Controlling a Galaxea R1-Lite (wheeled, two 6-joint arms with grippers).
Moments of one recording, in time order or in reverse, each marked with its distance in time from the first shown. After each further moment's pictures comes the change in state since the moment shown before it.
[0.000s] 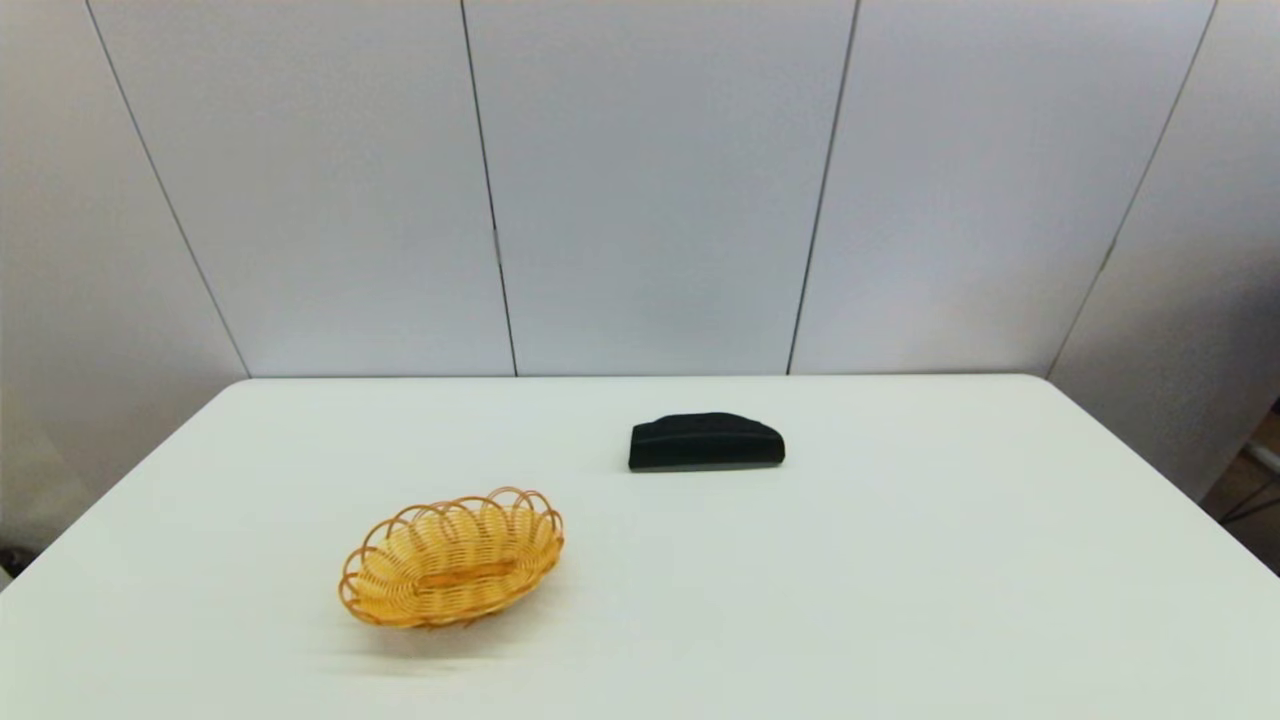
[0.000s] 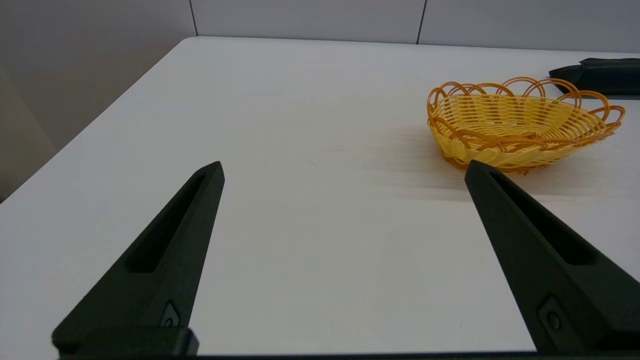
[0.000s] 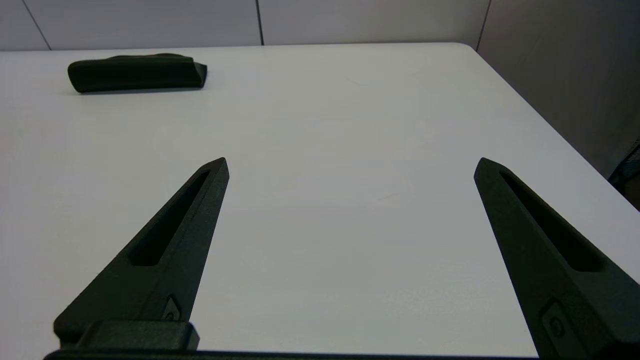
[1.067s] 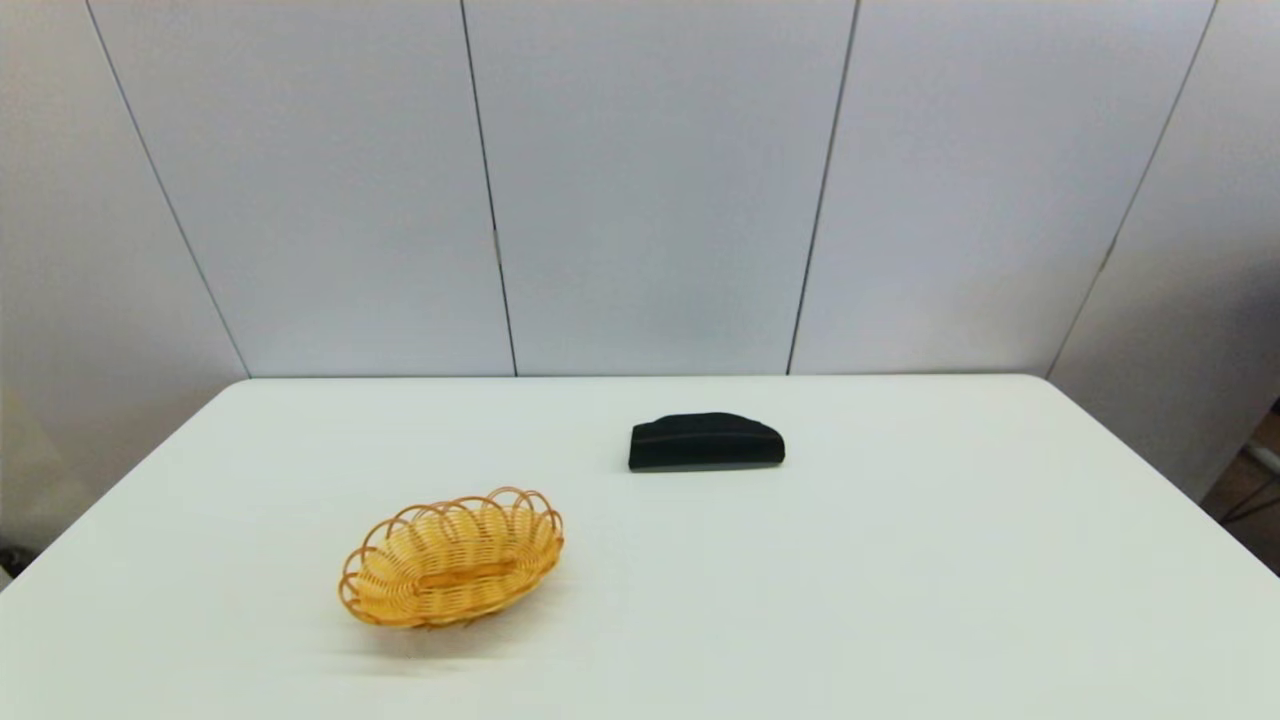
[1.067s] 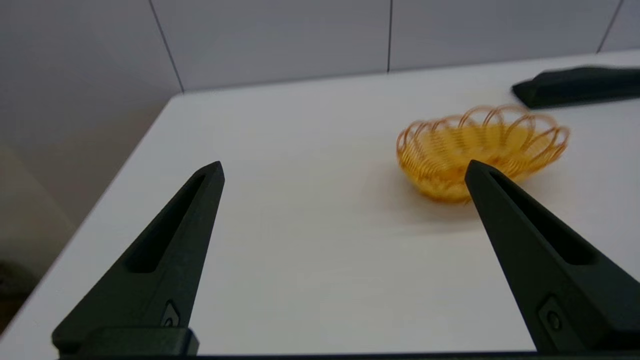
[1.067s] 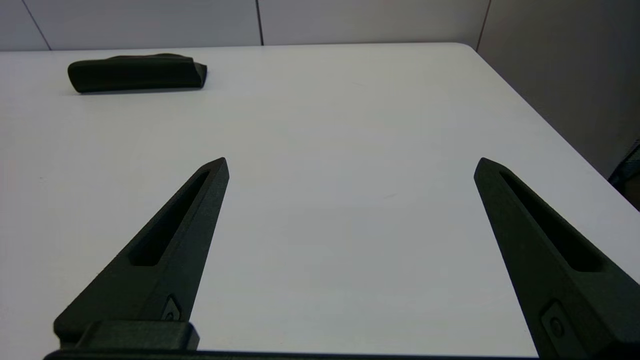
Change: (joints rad) left arm -0.011 0.153 -0.186 0.007 -0.082 0.106; right arm 0.000 0.000 0.000 0.000 0.000 0.000
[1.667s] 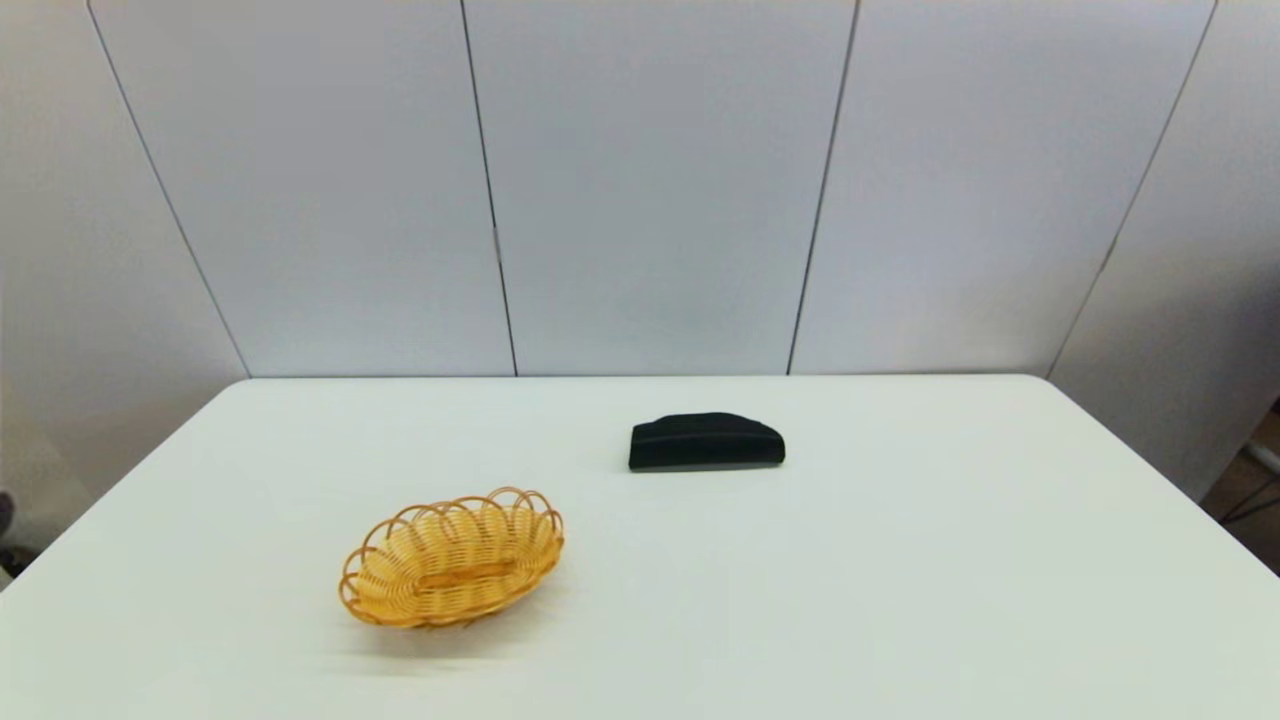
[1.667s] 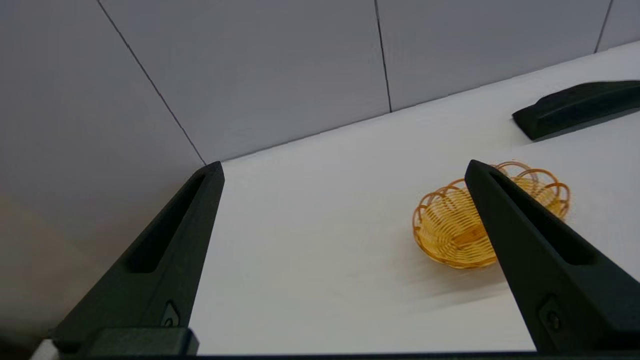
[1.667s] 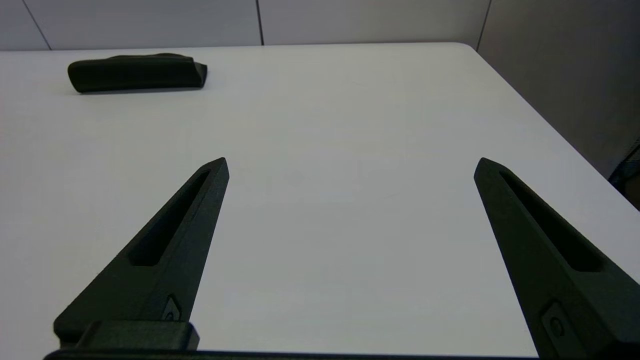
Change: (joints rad) left arm -0.037 0.429 -0.463 0.082 -0.023 0.185; right arm 0.000 0.000 0.000 0.000 0.000 0.000
